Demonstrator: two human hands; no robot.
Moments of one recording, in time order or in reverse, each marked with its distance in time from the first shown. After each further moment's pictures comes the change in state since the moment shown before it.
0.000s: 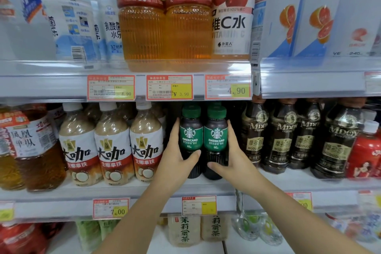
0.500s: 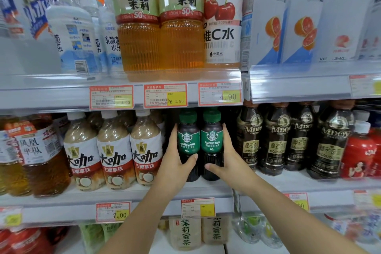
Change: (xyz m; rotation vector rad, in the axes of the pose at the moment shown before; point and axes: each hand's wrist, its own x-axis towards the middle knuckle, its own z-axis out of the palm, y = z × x) left_hand -0.002 0.003 0.002 0.102 0.016 0.009; right_hand 0.004 0.000 0.000 -0.046 -0.016 0.047
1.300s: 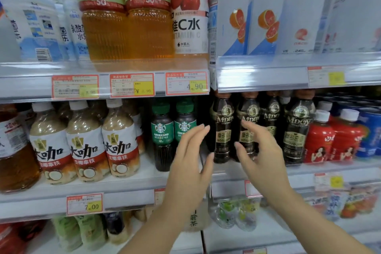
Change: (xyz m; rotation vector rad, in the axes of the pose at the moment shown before) left_hand -0.042 0.059 0.069 0.290 0.120 0.384; right_hand -0.073 0.004 -0.070 -0.318 0.577 -0.226
